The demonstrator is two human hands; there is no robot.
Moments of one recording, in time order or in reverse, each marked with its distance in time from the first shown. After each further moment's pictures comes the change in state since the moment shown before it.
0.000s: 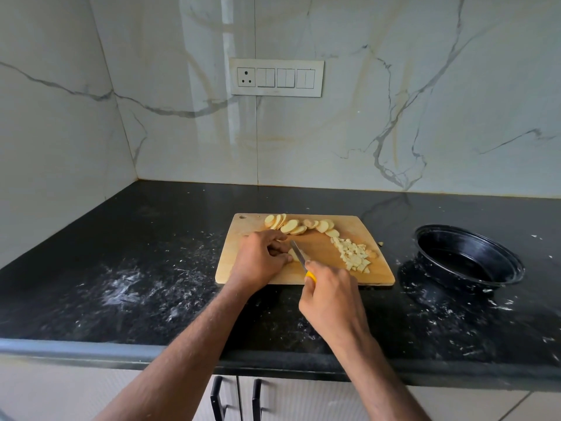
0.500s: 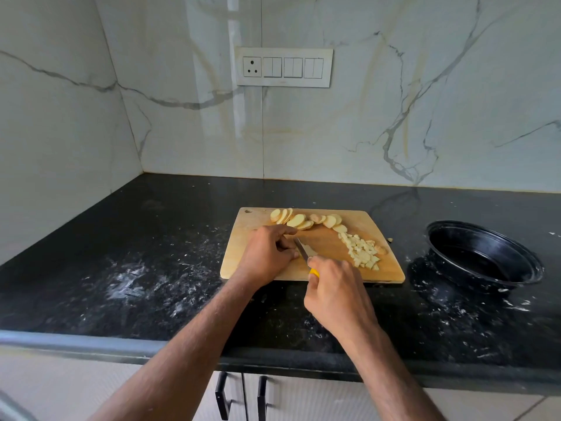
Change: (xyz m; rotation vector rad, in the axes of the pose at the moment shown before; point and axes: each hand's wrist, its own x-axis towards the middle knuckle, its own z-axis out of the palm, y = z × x) left_hand 0.002 0.003 0.000 0.026 -0.026 0.058; right_hand 0.008 0.000 -0.002 0.017 -0.092 -0.045
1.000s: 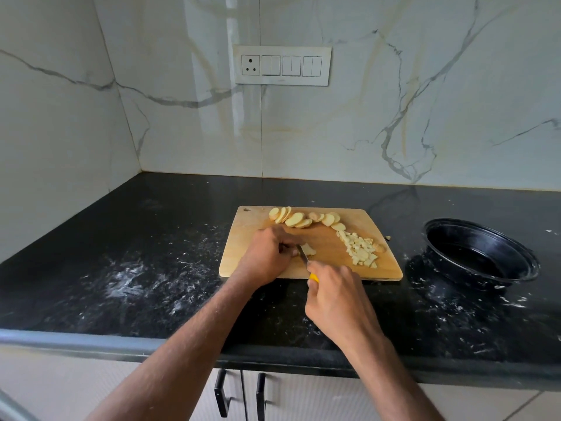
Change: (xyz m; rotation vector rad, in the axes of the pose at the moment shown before) left_hand 0.002 -0.001 0.002 0.099 -0.074 0.088; right_hand -0.012 0.001 -0.001 -0.044 -0.023 -0.003
